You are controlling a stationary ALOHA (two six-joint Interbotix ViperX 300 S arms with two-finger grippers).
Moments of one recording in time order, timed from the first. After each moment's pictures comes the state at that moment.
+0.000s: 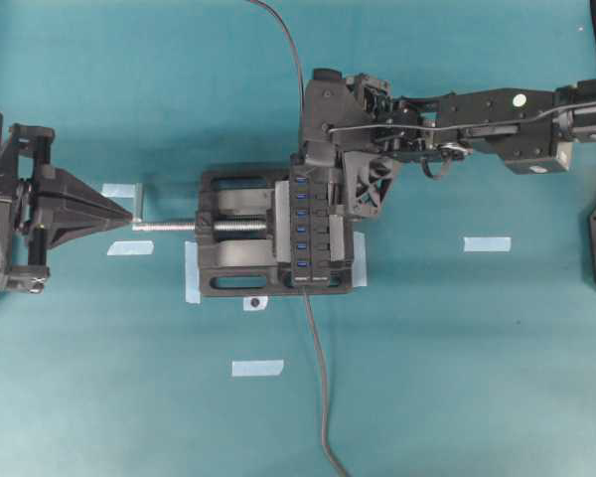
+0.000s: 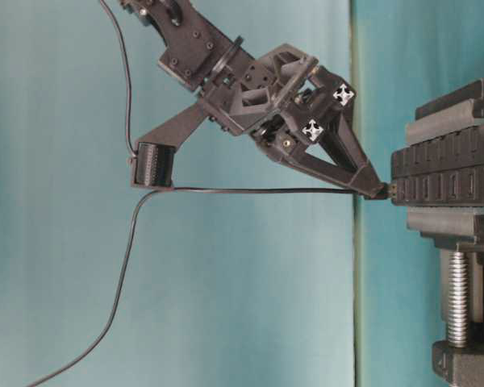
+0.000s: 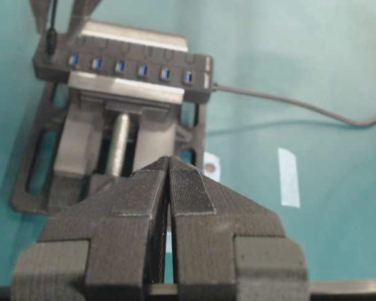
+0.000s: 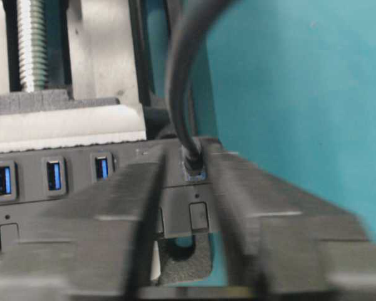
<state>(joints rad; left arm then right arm) 0.01 -0.82 1.10 0.00 0.13 -0.17 -0.21 0.09 0.55 -0.06 0.18 -0.08</state>
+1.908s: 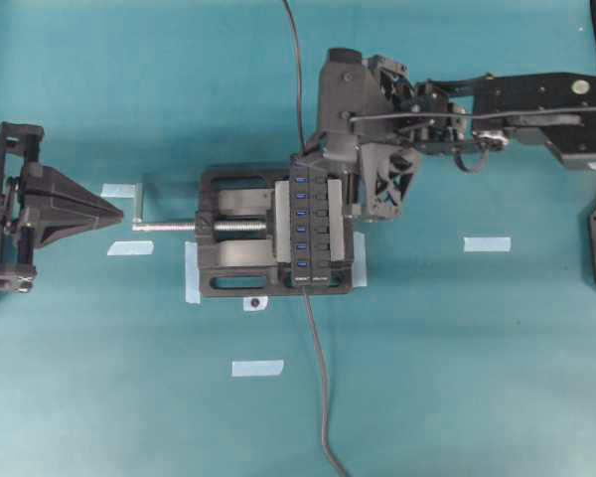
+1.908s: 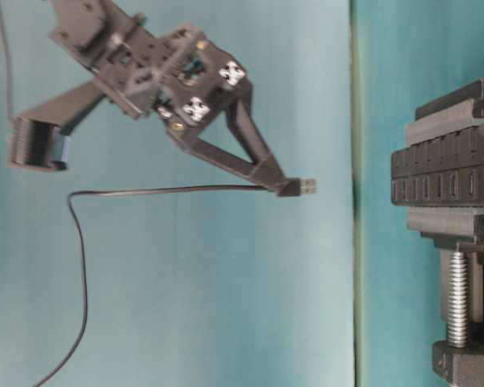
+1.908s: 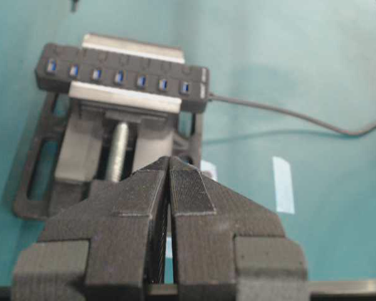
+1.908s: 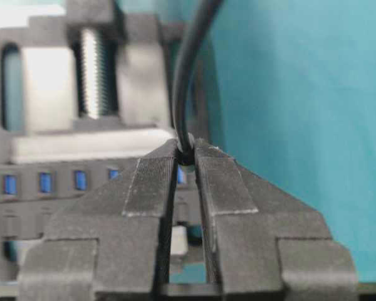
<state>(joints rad) 0.01 -0.88 1.12 0.00 0.13 -0.18 -0.15 -0.09 0.50 -0.05 0.37 -0.08</state>
